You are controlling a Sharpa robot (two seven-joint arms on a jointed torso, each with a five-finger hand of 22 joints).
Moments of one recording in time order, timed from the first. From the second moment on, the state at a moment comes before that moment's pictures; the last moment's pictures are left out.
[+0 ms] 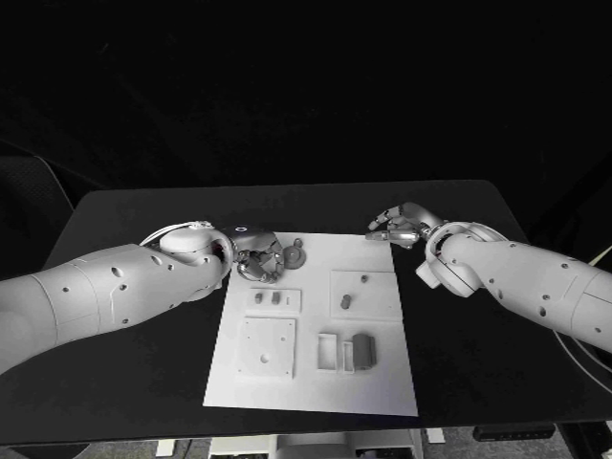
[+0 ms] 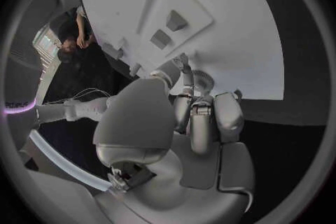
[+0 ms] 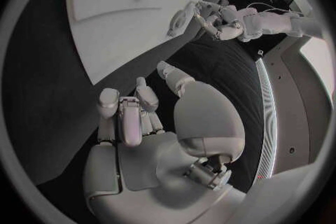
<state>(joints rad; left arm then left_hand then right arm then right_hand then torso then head) 1.27 -0.58 -0.21 1.12 -1.48 -0.13 0.10 1.32 -0.07 0.35 -0.09 0.19 0.96 0.08 0.35 0.62 1.34 -0.08 1.53 0.99 1.47 -0.13 1.66 1.31 0.24 1.24 -0.09 1.66 0.66 1.13 -0.63 0.00 1.07 -0.94 -0.31 -0.02 1.10 -0.11 0.44 -0.09 0.20 0.77 0.15 0.32 0.43 1.15 -0.01 1.36 1.05 1.35 -0.09 1.65 1.26 0.25 0.94 0.00 1.66 0.83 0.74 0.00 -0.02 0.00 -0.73</state>
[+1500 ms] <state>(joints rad) 1.29 -0.58 -0.21 1.12 -1.49 -0.08 0.09 1.32 -0.08 0.35 -0.08 0.19 0.96 0.07 0.35 0.61 1.34 -0.08 1.54 0.99 1.47 -0.13 1.66 1.31 0.24 1.24 -0.09 1.66 0.67 1.13 -0.63 0.00 1.07 -0.94 -0.31 -0.02 1.10 -0.11 0.44 -0.09 0.20 0.77 0.15 0.32 0.43 1.15 -0.01 1.36 1.05 1.35 -0.09 1.65 1.26 0.25 0.94 0.00 1.66 0.83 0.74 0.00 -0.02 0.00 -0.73</state>
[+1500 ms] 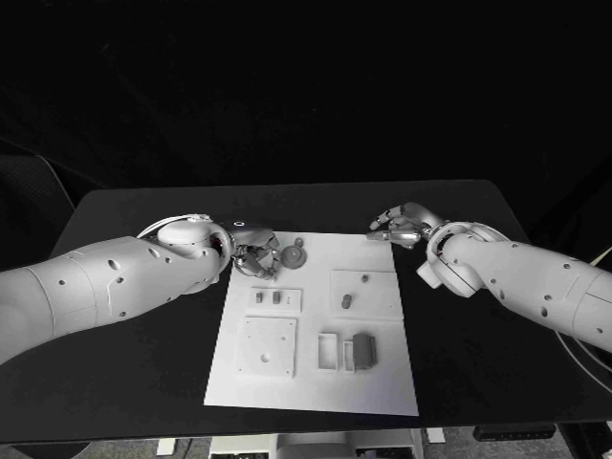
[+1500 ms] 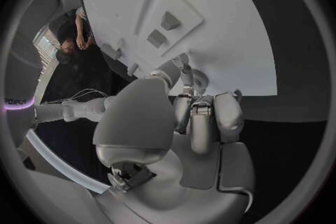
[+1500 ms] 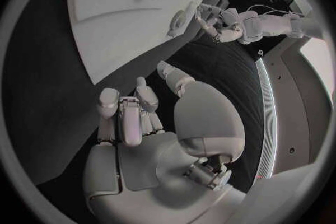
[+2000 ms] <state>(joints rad) 1.29 -0.59 -0.22 1.12 -1.49 -0.07 0.08 1.32 -0.08 0.35 -0.08 0.19 0.96 0.07 0.35 0.61 1.34 -0.08 1.54 0.99 1.47 -0.13 1.66 1.31 0.24 1.24 -0.09 1.66 0.67 1.13 -0.63 0.00 1.07 -0.94 -0.31 -0.02 1.10 -0.11 0.44 -0.09 0.20 0.77 0.15 0.32 0.43 1.15 -0.01 1.36 1.04 1.35 -0.09 1.65 1.26 0.25 0.94 0.00 1.66 0.83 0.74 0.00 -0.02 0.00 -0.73</state>
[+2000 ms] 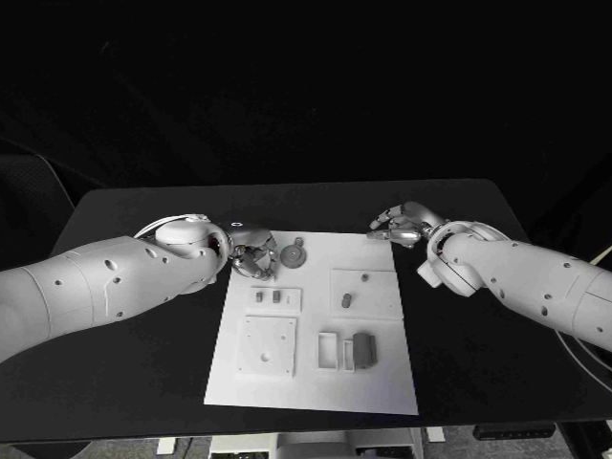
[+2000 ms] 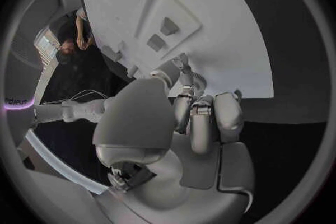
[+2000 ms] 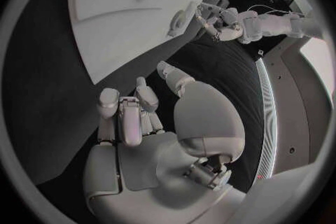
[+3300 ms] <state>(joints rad) 1.29 -0.58 -0.22 1.12 -1.50 -0.06 0.08 1.32 -0.08 0.35 -0.08 0.19 0.96 0.07 0.35 0.61 1.34 -0.08 1.54 0.99 1.47 -0.13 1.66 1.31 0.24 1.24 -0.09 1.66 0.67 1.13 -0.63 0.00 1.07 -0.93 -0.31 -0.02 1.10 -0.11 0.44 -0.09 0.20 0.77 0.15 0.32 0.43 1.15 -0.01 1.36 1.04 1.35 -0.09 1.65 1.26 0.25 0.94 0.00 1.66 0.83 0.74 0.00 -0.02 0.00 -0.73</state>
